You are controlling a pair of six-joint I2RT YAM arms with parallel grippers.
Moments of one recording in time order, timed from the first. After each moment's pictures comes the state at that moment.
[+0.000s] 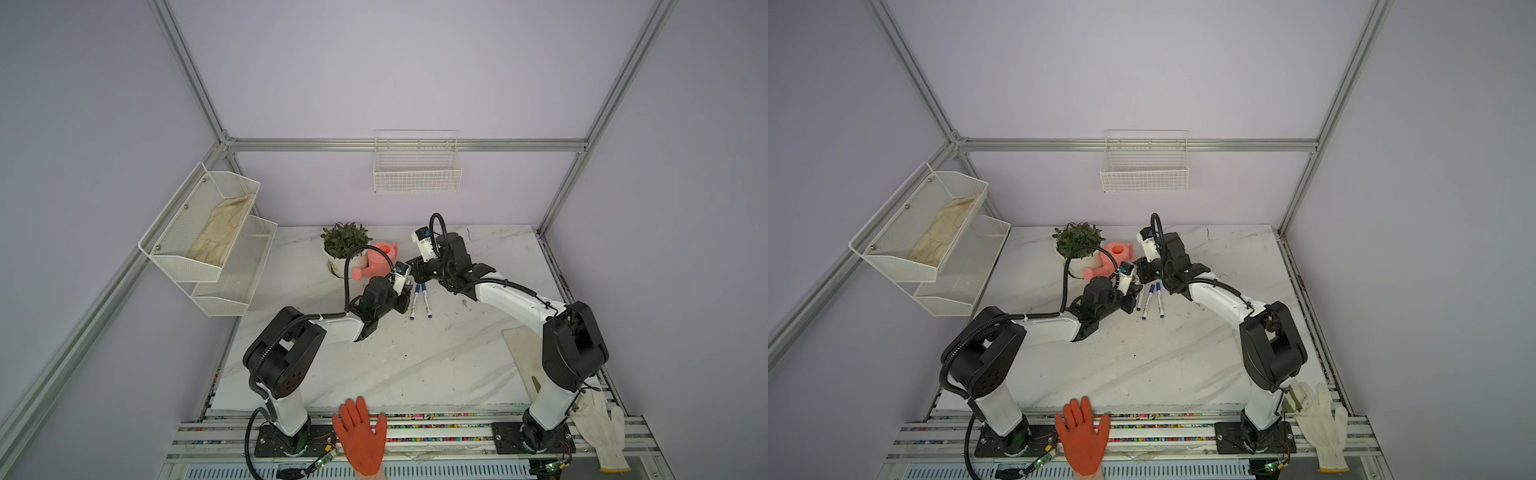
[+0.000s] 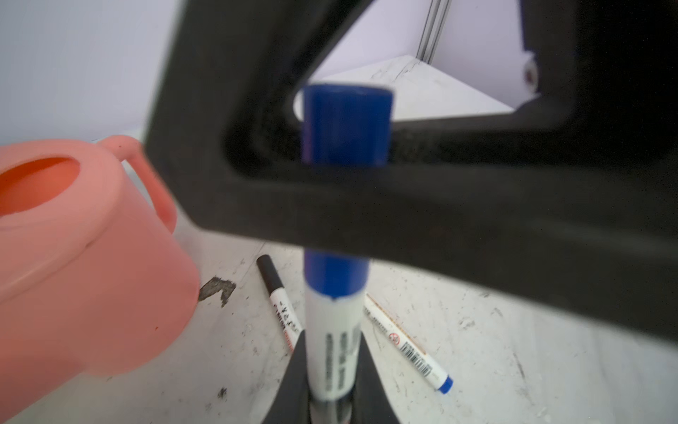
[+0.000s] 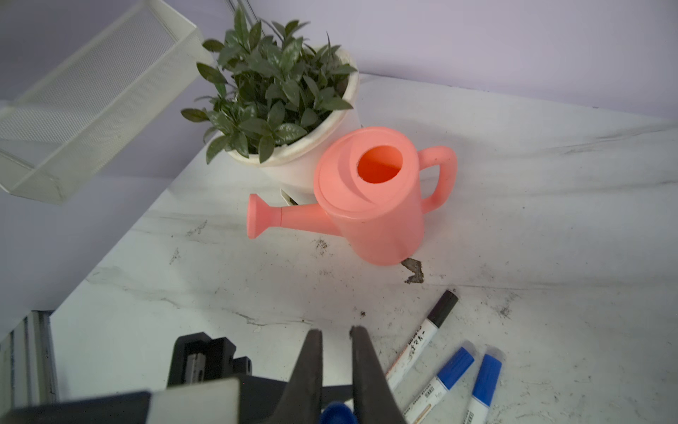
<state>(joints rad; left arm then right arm) -0.60 1.75 0.90 0.55 0.05 -0.07 0.56 1.75 1.32 -0.12 -0.32 0.21</state>
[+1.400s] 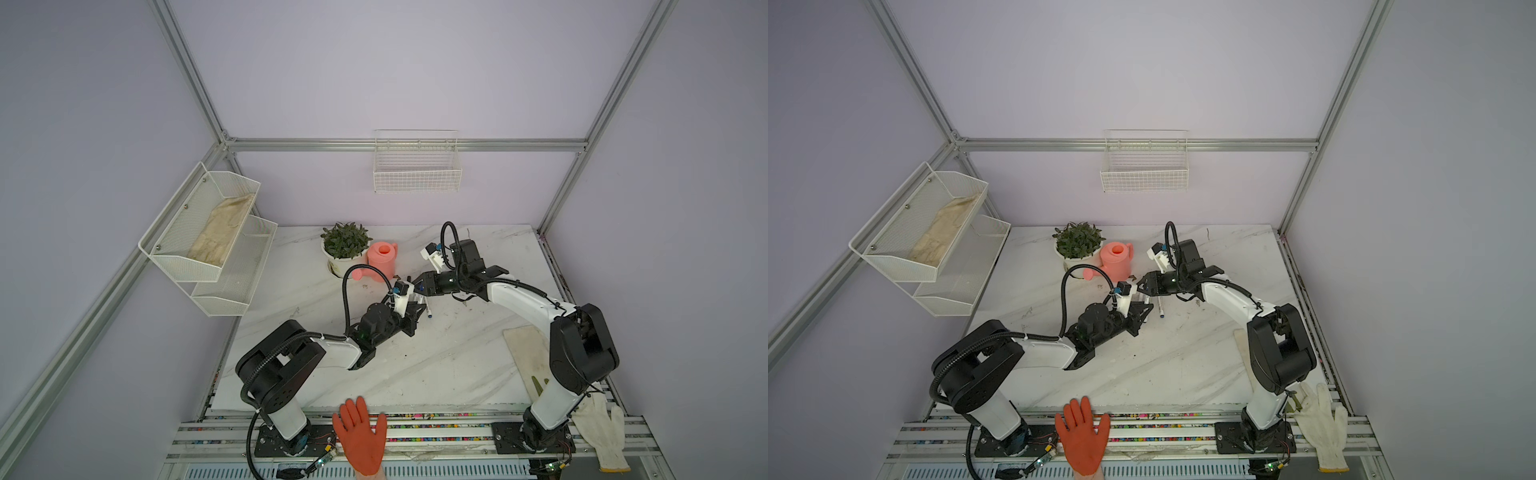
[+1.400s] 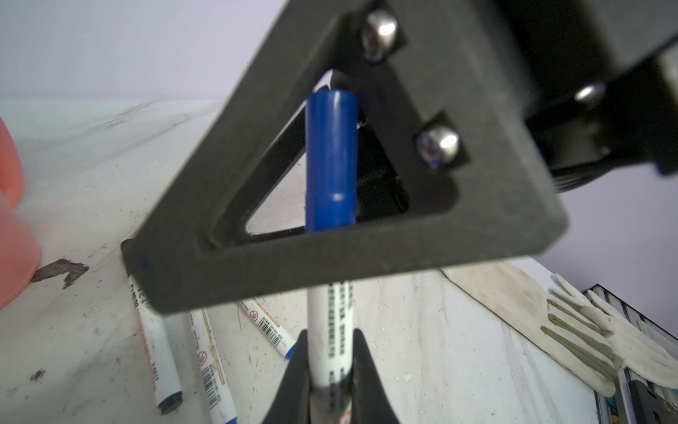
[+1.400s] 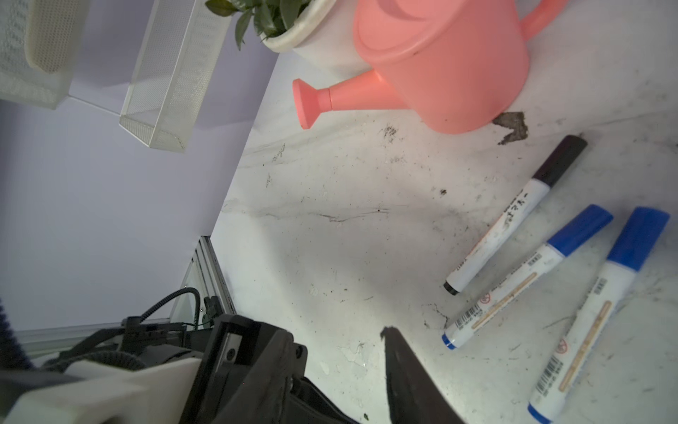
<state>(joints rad) -0.75 1.69 0.63 0.91 0.10 -0.31 0.46 1.72 1.26 -0.29 -0.71 0.38</state>
